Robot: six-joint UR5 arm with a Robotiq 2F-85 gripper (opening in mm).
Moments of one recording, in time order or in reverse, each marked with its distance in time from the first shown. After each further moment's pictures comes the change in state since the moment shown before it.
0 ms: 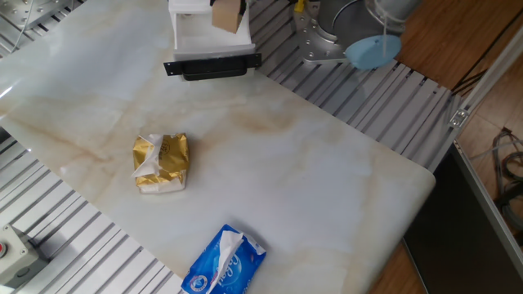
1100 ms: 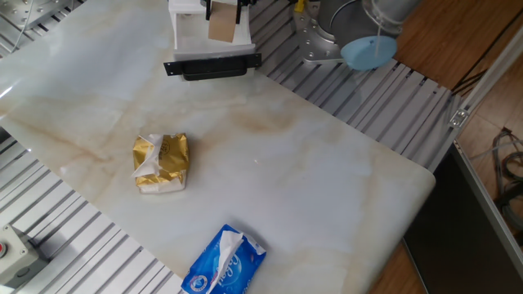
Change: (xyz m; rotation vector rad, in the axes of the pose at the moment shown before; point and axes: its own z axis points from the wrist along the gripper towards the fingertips) arm 0.004 -0.007 0.024 -0.013 -0.031 -0.209
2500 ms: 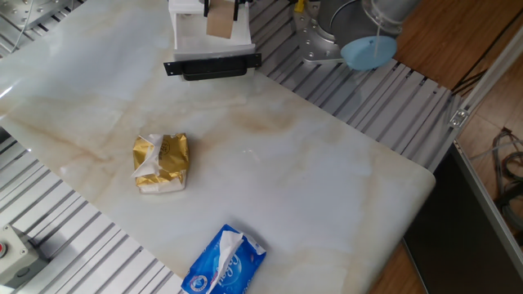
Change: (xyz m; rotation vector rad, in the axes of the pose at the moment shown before) arm 0.008 -0.010 0.010 -0.032 0.030 0.016
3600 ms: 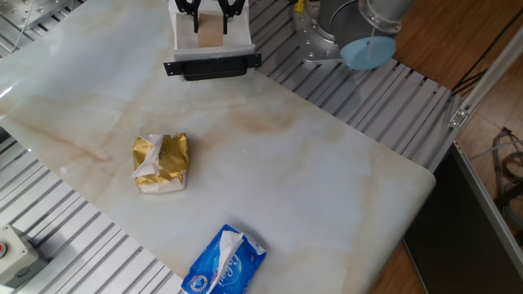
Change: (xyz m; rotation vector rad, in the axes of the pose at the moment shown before) arm -0.003 -0.013 0.021 -0.041 -0.004 -0.040
